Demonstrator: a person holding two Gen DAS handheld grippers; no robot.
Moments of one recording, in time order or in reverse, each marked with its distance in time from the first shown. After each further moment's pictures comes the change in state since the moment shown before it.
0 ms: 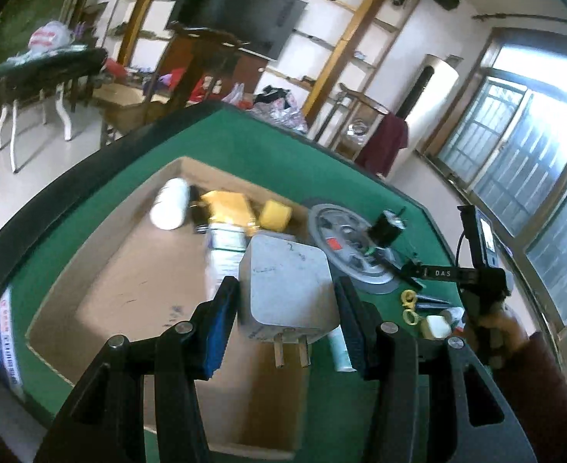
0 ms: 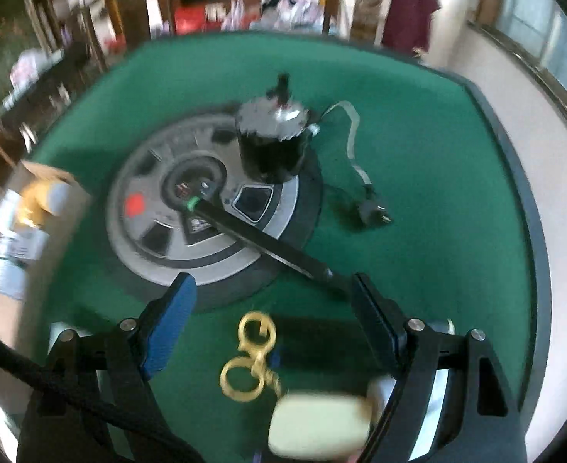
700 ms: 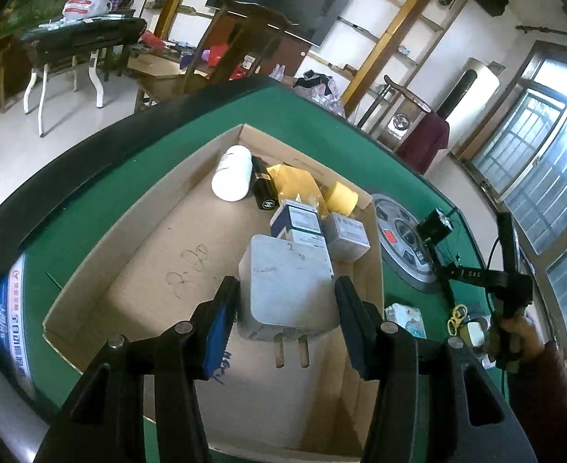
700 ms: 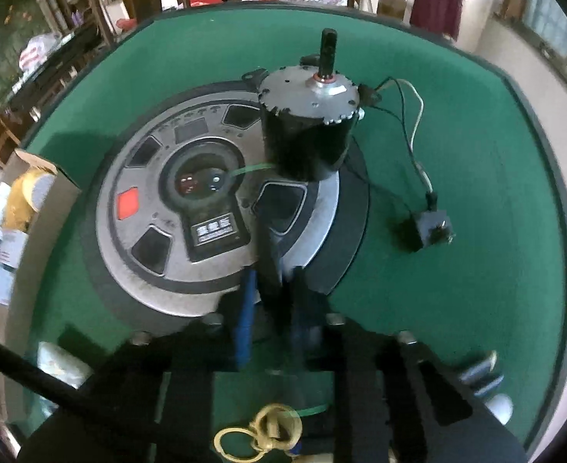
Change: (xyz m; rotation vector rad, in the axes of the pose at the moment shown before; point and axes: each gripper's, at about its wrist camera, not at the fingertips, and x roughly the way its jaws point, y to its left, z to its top) left arm 0.021 0.046 -0.015 -0.093 0.058 0.084; right arm 0.018 -0.008 -0.006 0.013 0.009 0.084
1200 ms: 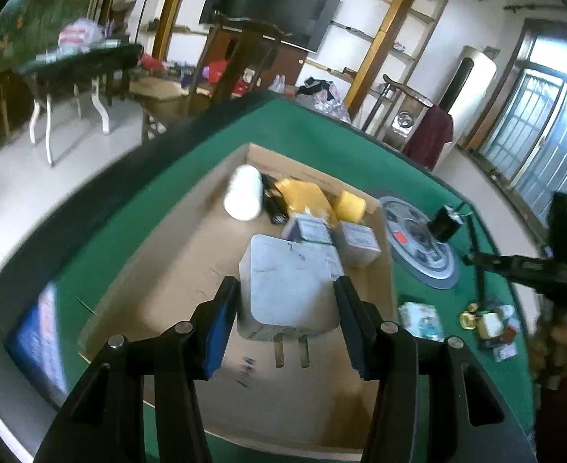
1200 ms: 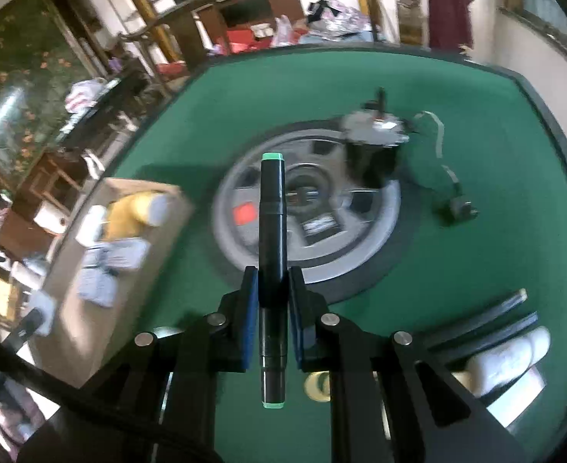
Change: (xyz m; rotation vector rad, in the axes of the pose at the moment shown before) left arm -0.018 -0.002 0.007 0.096 -0.042 0.084; right arm -0.070 0.054 -0.021 0.037 -0.132 0.239
